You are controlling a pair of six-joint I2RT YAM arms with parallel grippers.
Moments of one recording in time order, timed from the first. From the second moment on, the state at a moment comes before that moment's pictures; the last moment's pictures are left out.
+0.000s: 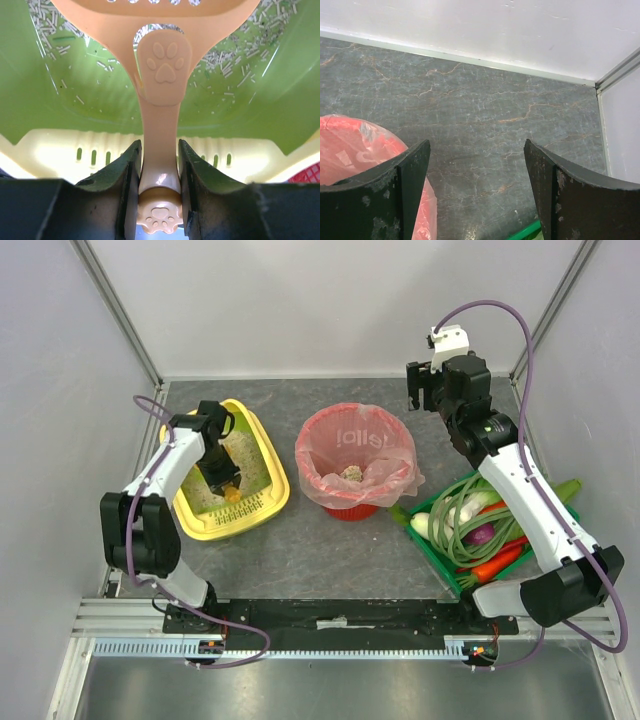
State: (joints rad) left arm -0.10 1.63 1.30 -1.10 -0.06 -0.66; right arm 0.35 1.36 1.43 -0.35 0.28 -0.05
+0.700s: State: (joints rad) left arm -0.22 1.52 1.25 -1.12 -0.16 -0.72; right arm 0.35 1.36 1.43 -0.35 0.24 -0.02
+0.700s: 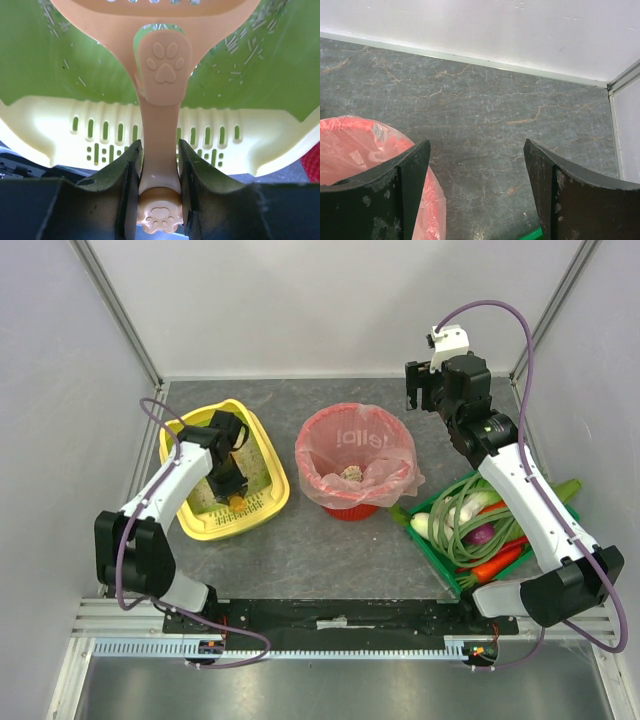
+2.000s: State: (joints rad) left arm -0.30 1.35 1.04 -1.01 -0.22 -0.85; right arm 0.35 1.40 1.49 -0.33 0.23 0.01
